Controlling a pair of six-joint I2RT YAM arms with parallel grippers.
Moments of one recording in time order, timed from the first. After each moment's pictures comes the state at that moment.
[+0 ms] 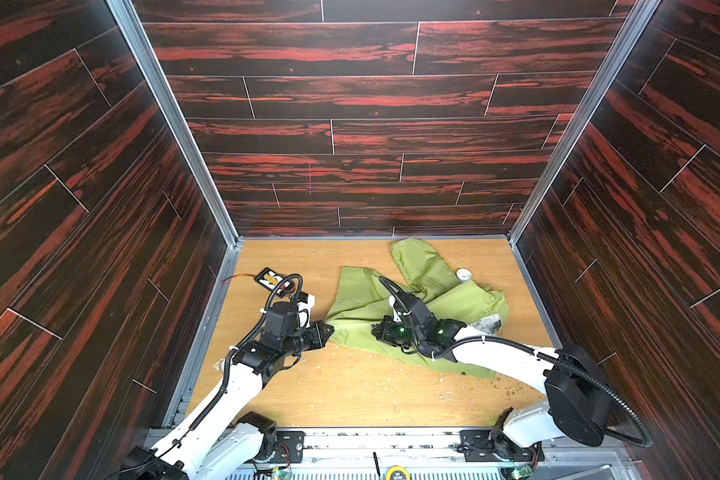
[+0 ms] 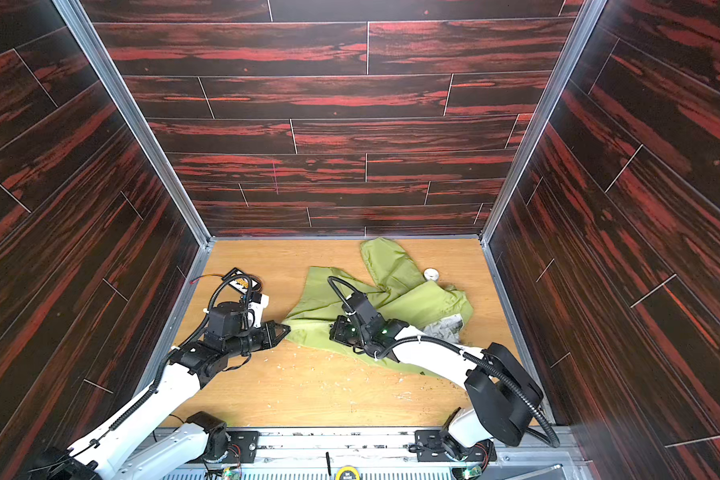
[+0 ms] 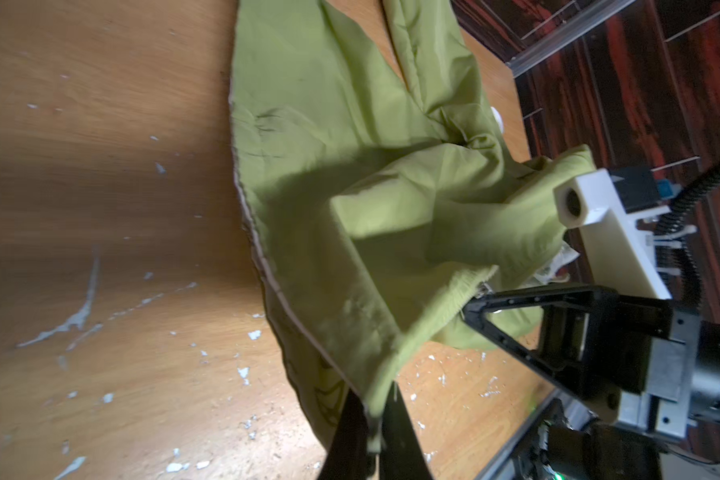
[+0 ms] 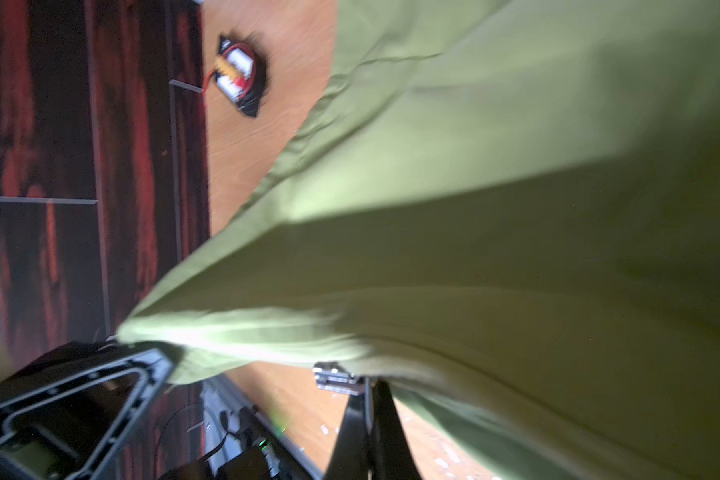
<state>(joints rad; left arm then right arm) -0.35 0.94 0.60 -0.32 0.37 -0.60 0.85 1.48 0.89 -0.16 -0.14 1.02</state>
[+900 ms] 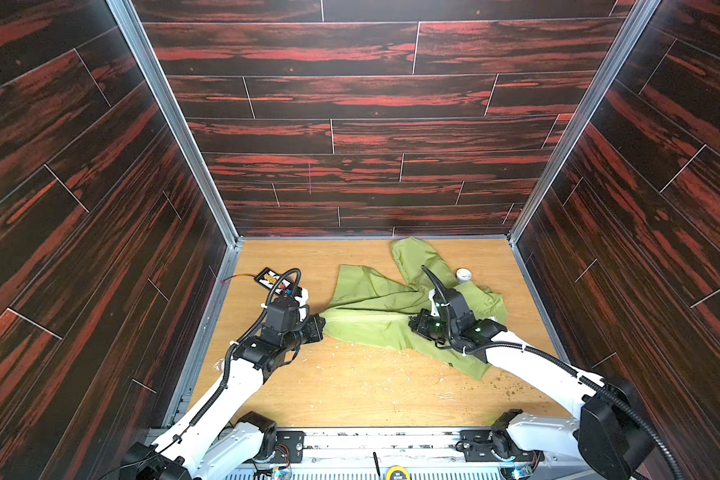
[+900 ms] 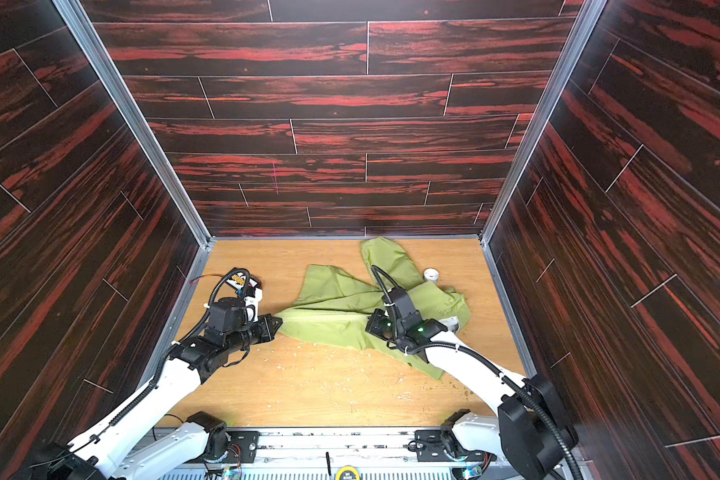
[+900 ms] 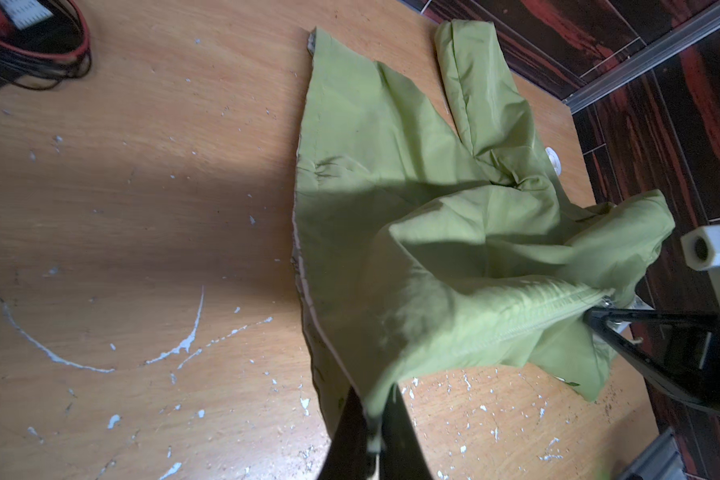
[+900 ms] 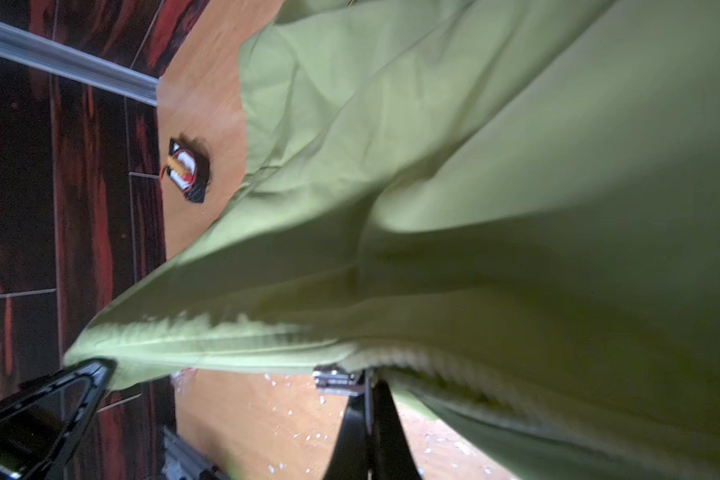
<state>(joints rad) -0.35 0.97 0.66 -0.35 0.19 -0.56 0.59 1.26 0.77 -0.31 -0.14 0.91</state>
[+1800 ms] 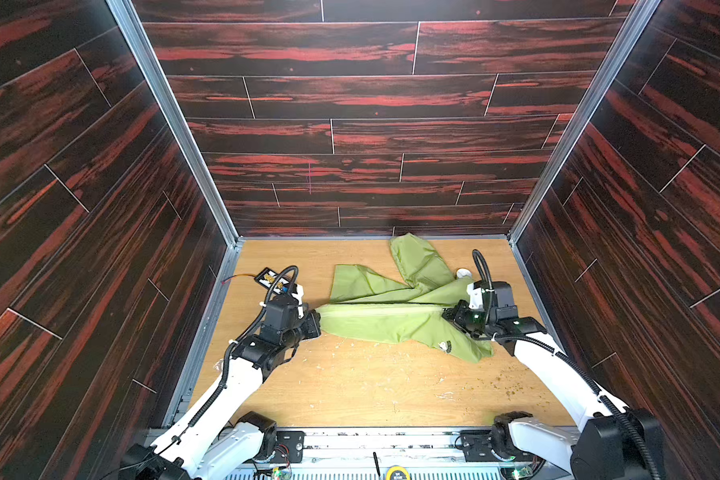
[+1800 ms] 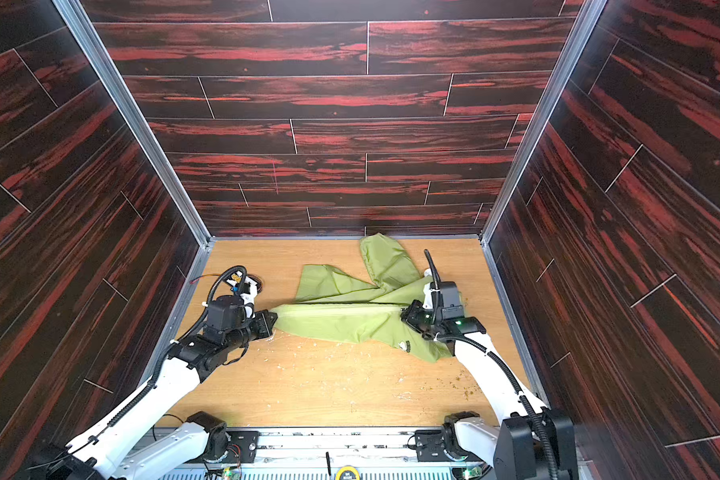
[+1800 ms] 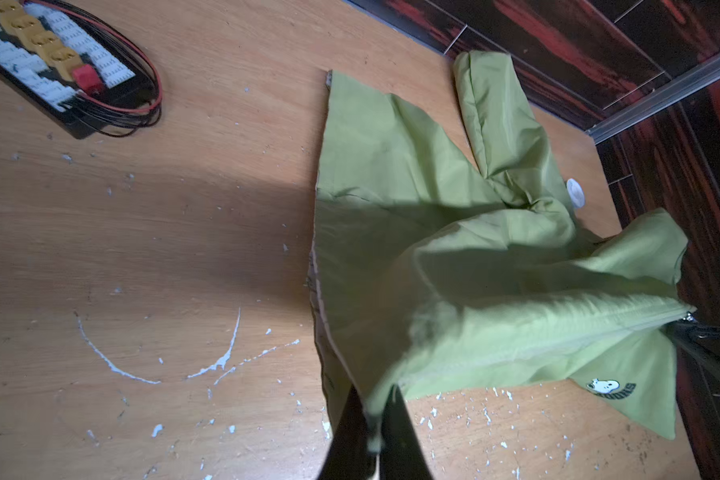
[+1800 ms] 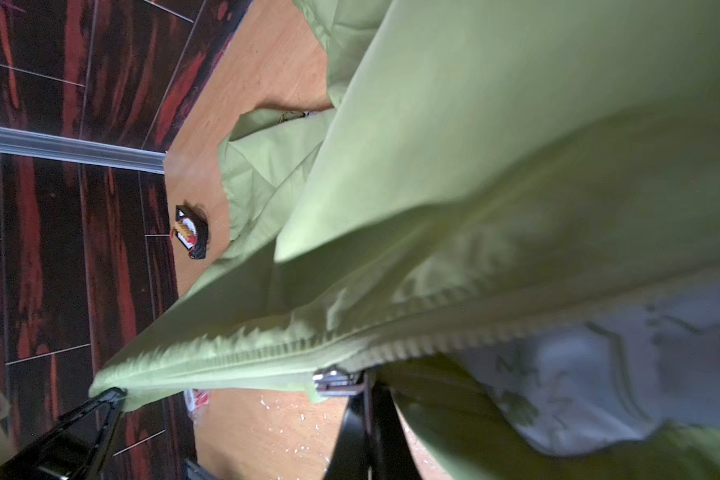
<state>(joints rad) -0.33 0.96 0.67 -0.35 0.09 -0.56 0.20 1.16 0.78 -0.45 -0.36 0.74</state>
